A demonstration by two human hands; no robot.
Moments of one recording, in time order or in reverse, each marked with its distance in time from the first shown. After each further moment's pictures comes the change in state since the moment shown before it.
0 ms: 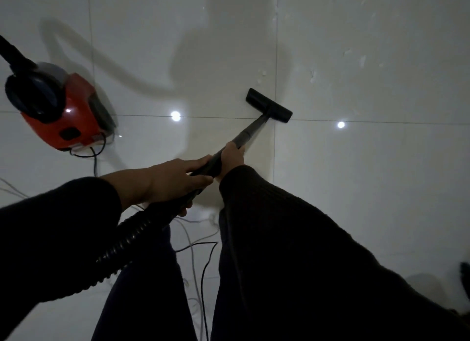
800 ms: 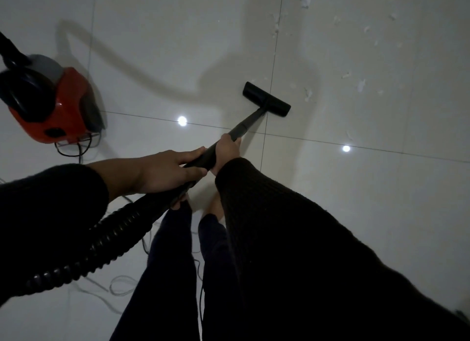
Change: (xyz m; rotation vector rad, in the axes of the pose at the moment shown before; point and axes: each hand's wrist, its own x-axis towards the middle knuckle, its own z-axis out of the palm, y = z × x) left_hand 0.043 0.066 0.045 -0.072 0.110 -0.025; right_hand 0.039 -0.070 -0.050 -0.084 -0.151 -0.033
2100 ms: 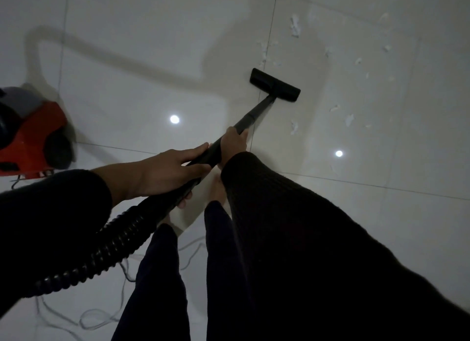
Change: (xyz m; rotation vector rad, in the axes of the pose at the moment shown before) left_hand 0.108 0.140 -0.085 -0.099 0.053 0.035; right_hand 0.085 -0.189 0.031 -0.162 0.098 -0.071
